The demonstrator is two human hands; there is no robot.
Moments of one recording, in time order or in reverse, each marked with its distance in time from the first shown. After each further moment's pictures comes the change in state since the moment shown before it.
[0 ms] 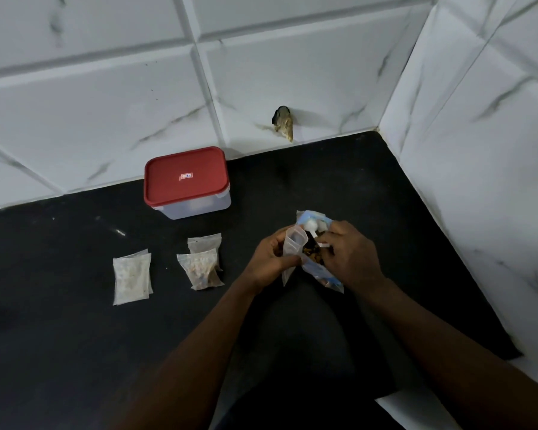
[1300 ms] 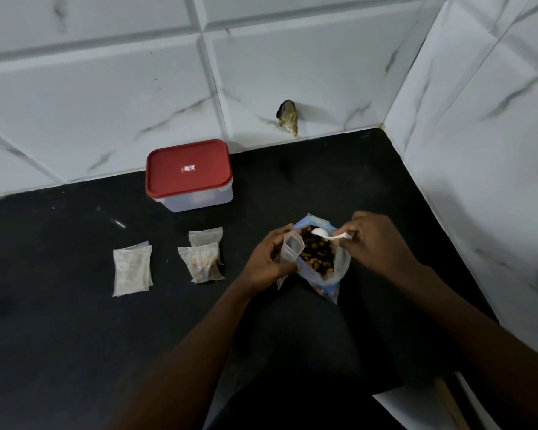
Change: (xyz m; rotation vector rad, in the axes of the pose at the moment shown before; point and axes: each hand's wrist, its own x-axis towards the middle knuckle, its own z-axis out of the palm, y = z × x) left_hand -0.012 -0.014 -0.009 0.106 0.005 0.010; right_hand 0.012 0.020 -0.042 0.086 -0.184 0.123
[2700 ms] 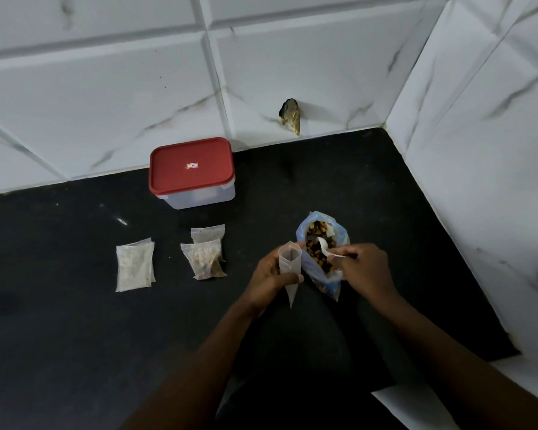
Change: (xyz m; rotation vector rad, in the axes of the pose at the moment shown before) left_hand -0.034 -0.006 0.019 -0.238 0.024 -0.131; right_hand -0.038 -0.027 0.044 0.399 0.004 0.496
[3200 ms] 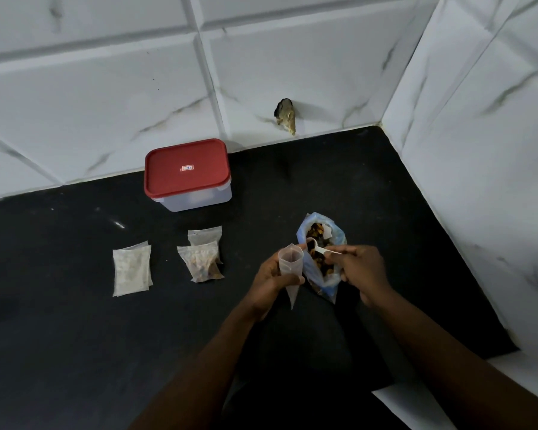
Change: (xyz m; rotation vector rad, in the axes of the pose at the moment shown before) left_hand 0.003 -0.005 0.006 -0.058 -0.029 -0.050; right_hand 0.000 -0.010 0.000 0.414 -0.061 0.301
